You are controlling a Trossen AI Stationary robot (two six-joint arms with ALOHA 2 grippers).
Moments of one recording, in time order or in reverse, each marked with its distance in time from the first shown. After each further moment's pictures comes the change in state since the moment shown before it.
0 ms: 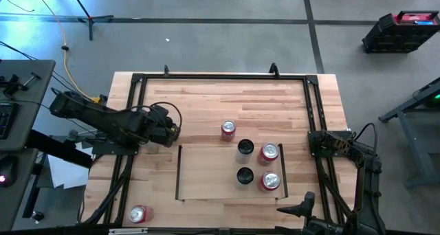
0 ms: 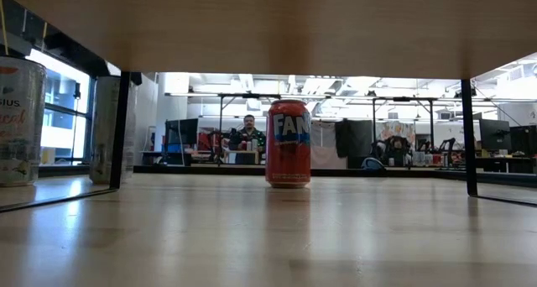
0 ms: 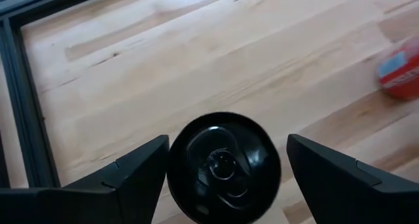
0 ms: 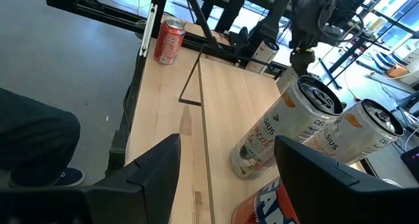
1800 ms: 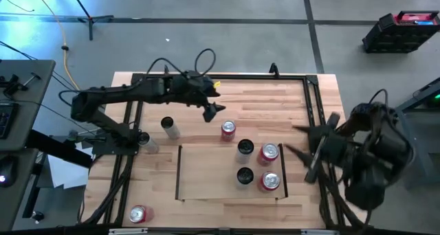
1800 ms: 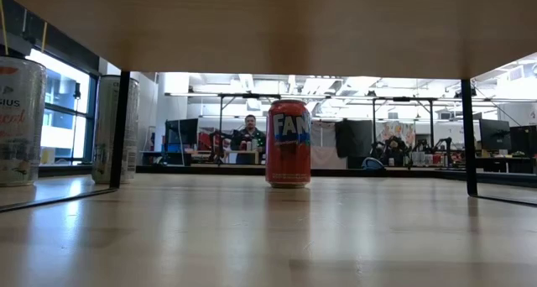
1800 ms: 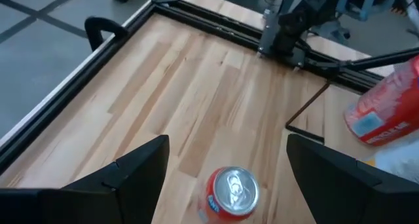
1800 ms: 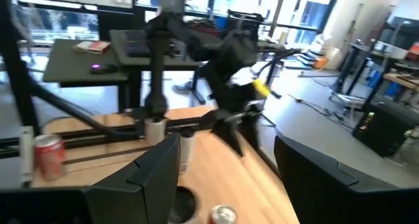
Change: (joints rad) left arm 0.452 0.313 0.449 0.687 0.638 1.088; right arm -0.208 -0.415 0.001 -0.090 0.241 -0.059
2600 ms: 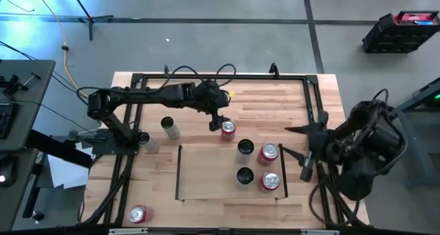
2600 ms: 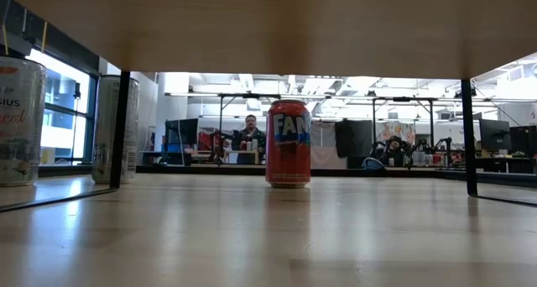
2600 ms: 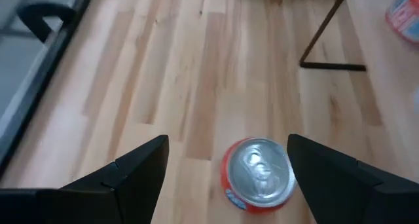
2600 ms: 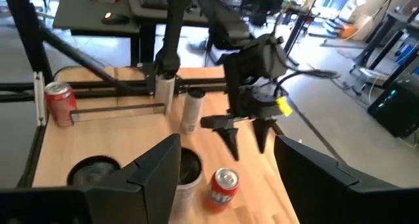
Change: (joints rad) left arm -0.006 0.189 -0.008 0.043 0.075 0.302; right arm -0.080 -0.013 0.000 -0.020 -0.229 -0.077
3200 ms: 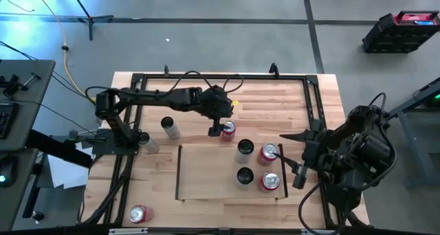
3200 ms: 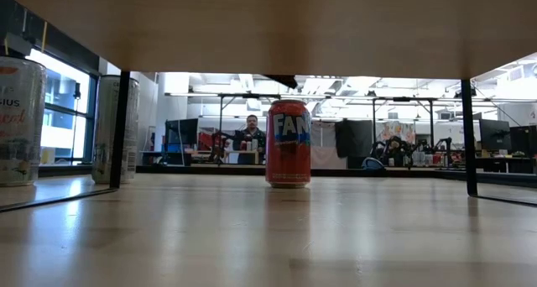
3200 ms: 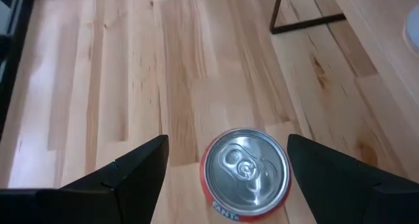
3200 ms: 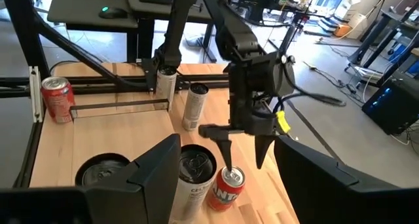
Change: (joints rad) left arm -0.015 0.082 -0.001 0.025 0.093 0.237; right arm 0.000 0.061 0.000 0.003 0.011 0.043
